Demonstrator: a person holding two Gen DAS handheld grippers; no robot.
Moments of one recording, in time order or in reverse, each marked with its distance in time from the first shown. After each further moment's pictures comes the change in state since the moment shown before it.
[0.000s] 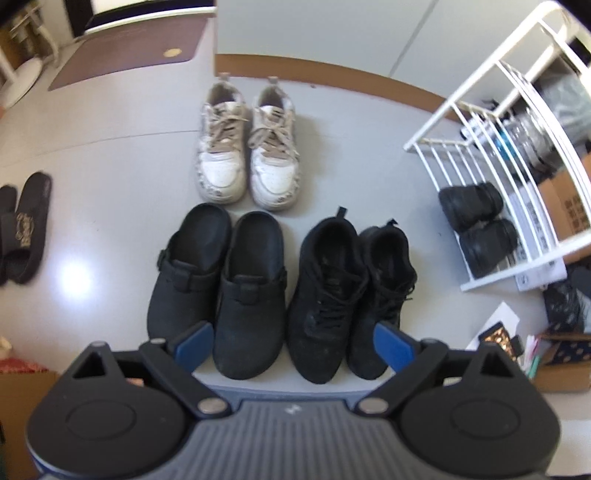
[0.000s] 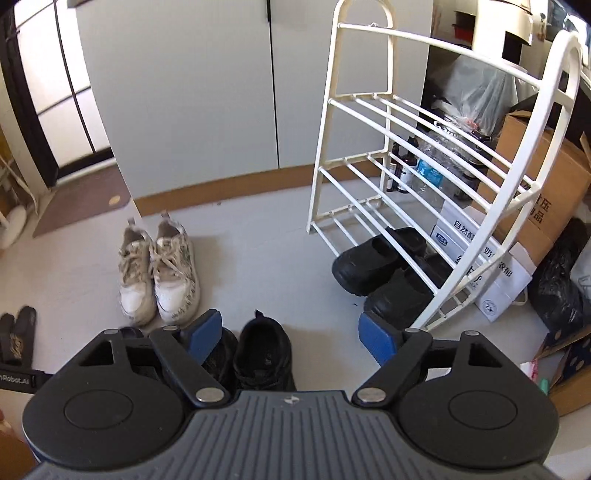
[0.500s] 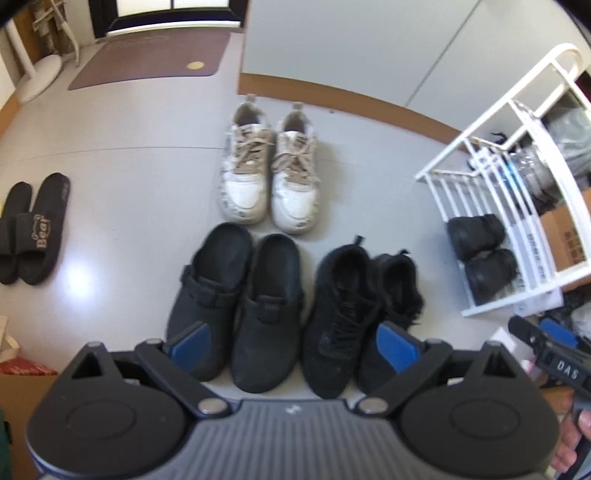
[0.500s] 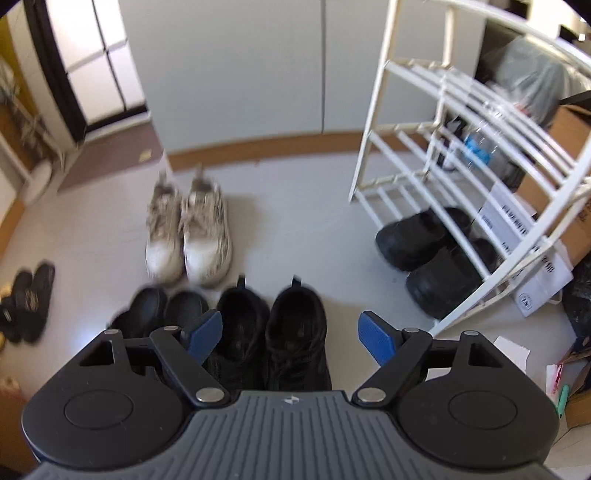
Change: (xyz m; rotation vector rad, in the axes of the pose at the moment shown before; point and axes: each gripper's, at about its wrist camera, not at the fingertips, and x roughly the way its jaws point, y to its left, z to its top) left arm 0.000 0.028 0.014 -0.006 -0.032 0.010; right arm 0.049 0.035 -0.020 -0.123 0.150 0.080
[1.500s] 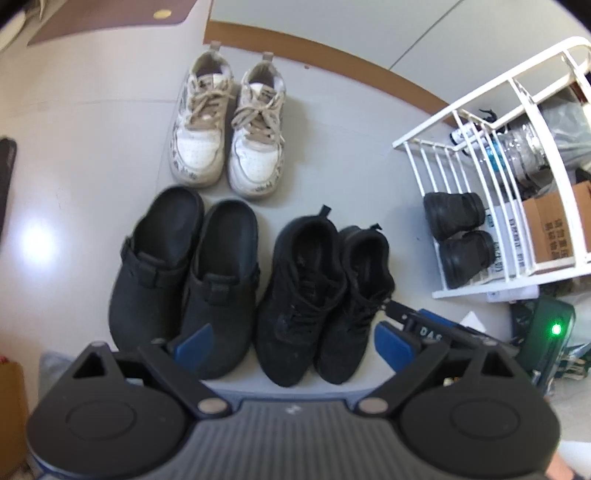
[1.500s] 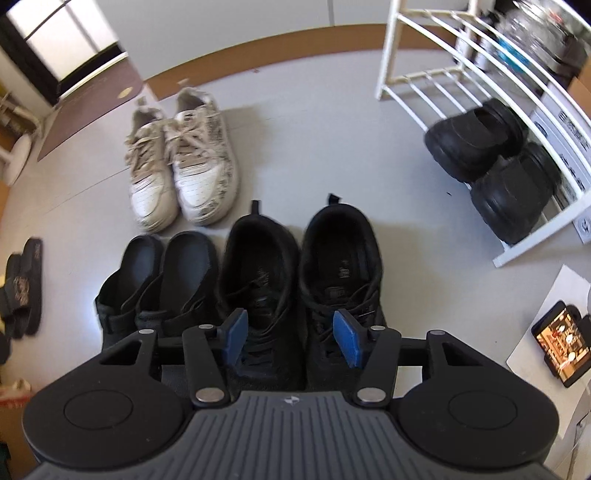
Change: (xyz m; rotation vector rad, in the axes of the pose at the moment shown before) left arm 0.053 -0.022 0.021 -0.036 0.126 -0.118; right arm 0.130 0.017 -0.012 0.156 0.244 0.035
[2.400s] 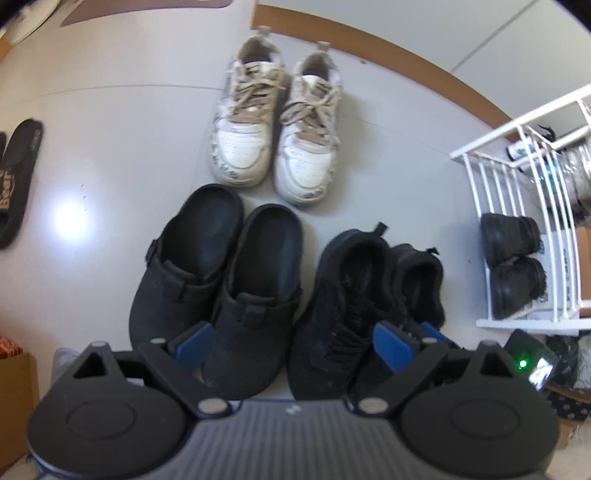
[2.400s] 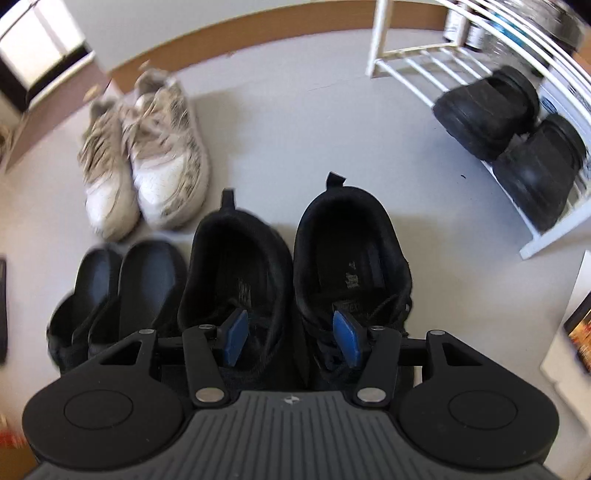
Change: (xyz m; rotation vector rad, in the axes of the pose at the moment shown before) left arm 0.043 0.025 0.025 -0.131 0.048 0.108; right arm 0.098 0.013 -0.007 0.072 -0.066 -0.040
